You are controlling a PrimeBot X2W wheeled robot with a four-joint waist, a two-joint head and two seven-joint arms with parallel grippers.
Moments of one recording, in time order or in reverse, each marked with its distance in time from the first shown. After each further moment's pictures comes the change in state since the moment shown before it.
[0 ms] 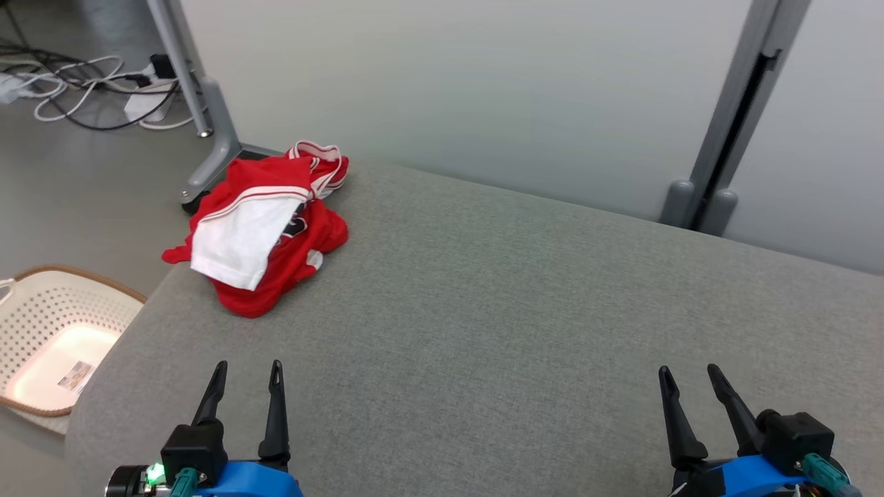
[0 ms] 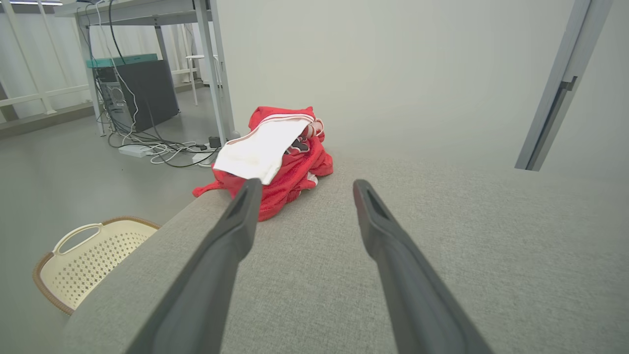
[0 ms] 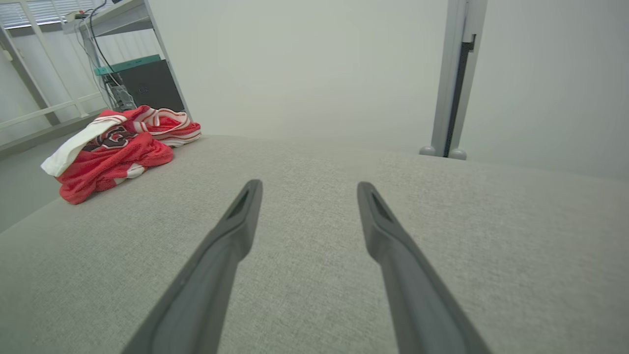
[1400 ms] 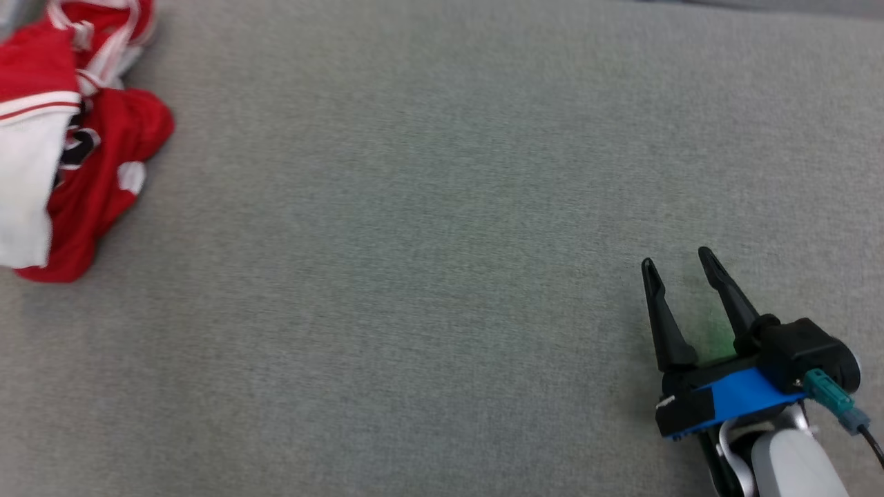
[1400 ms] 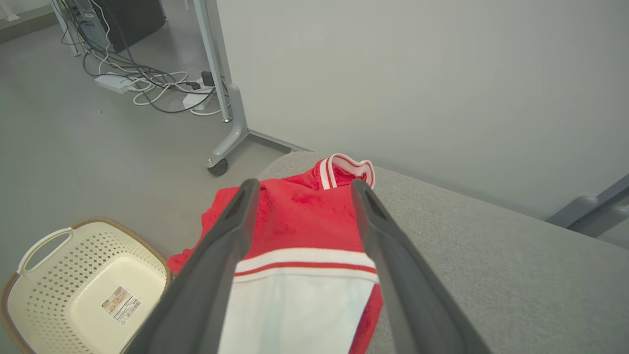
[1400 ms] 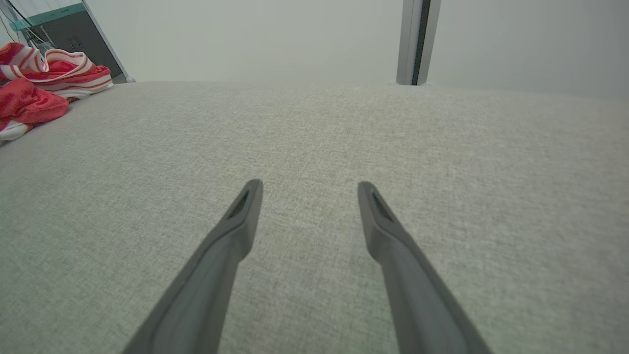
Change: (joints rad) left arm -0.707 0.330 0.266 0.090 -0.335 -0.079 0.627; right arm -0.142 -0.001 0.043 -0.193 -0.100 0.000 0.080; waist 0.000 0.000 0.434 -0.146
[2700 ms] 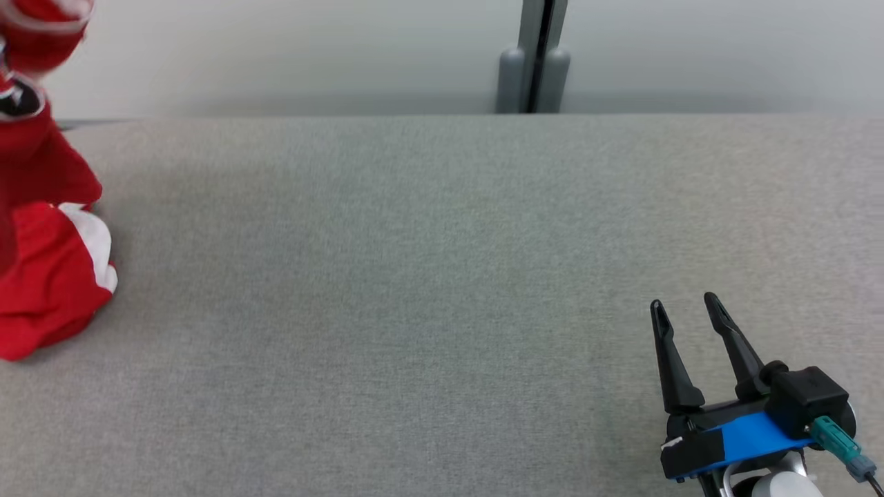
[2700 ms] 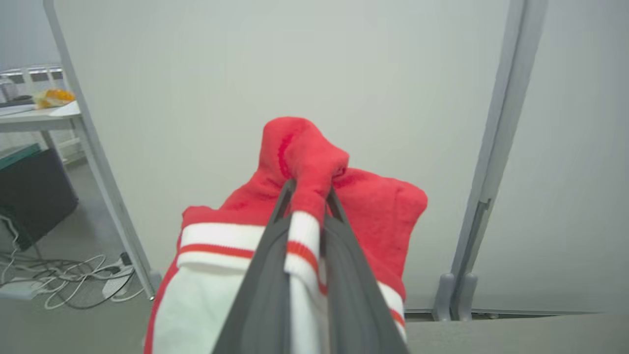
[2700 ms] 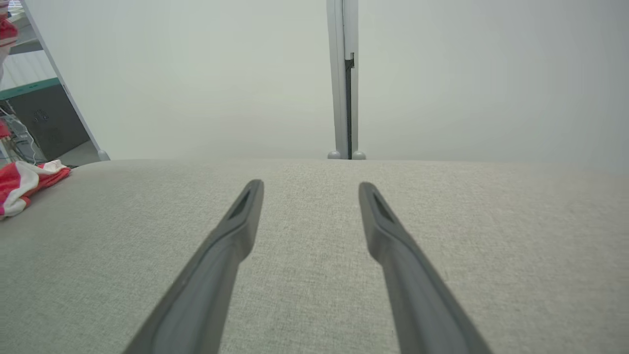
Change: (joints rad) left arm -0.177 0.125 -0.103 -0.197 -0.006 -0.046 0.170; right arm 0.081 0.000 -0.005 0.019 0.050 0.000 -0.076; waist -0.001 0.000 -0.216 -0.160
